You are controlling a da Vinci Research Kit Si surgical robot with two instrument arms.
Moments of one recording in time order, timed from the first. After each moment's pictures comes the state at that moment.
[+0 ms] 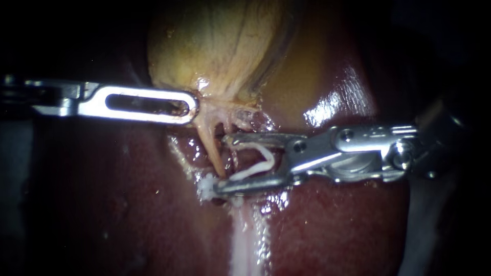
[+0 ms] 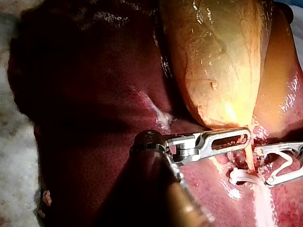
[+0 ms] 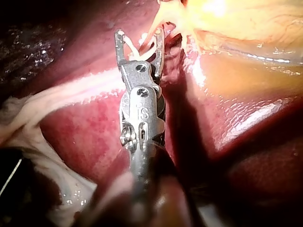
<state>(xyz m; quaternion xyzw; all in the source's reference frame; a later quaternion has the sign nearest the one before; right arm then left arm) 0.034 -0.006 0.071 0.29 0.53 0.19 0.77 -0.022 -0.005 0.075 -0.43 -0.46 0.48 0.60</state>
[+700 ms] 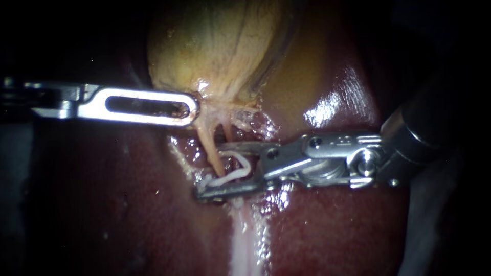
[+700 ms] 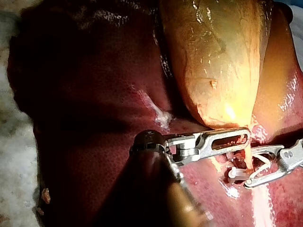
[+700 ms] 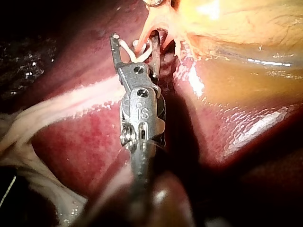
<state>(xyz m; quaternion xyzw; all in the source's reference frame) 0.037 -0.007 0.075 0.31 0.52 0.19 0.77 -0.022 -0.005 0.074 -0.43 -0.46 0.48 0.61</state>
